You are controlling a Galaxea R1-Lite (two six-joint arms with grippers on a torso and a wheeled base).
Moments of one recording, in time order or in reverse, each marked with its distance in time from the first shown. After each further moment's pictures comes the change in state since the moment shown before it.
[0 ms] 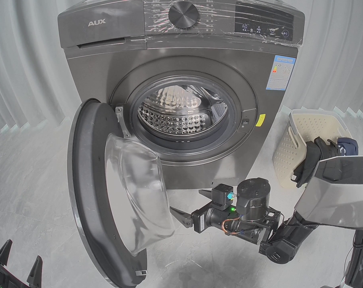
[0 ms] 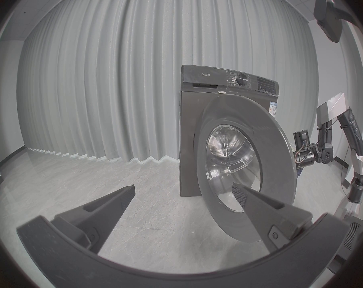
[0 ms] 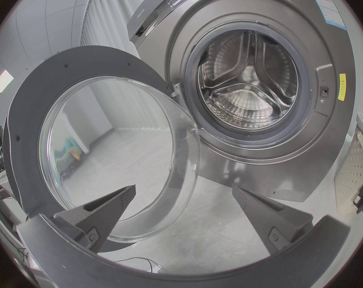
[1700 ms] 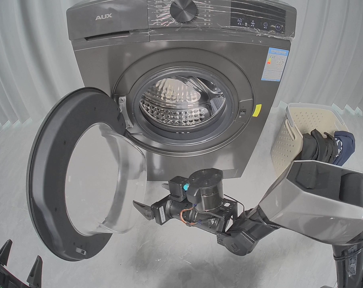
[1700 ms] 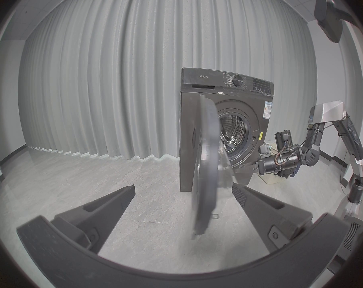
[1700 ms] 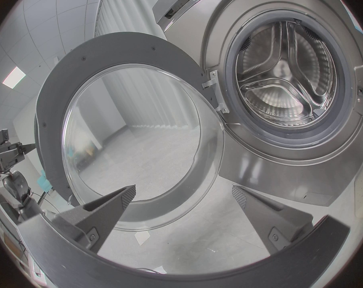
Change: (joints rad) left arm 0.000 0.000 0.000 0.000 0.000 -0.002; right arm 0.081 0.152 -0.426 0.263 0.040 -0.010
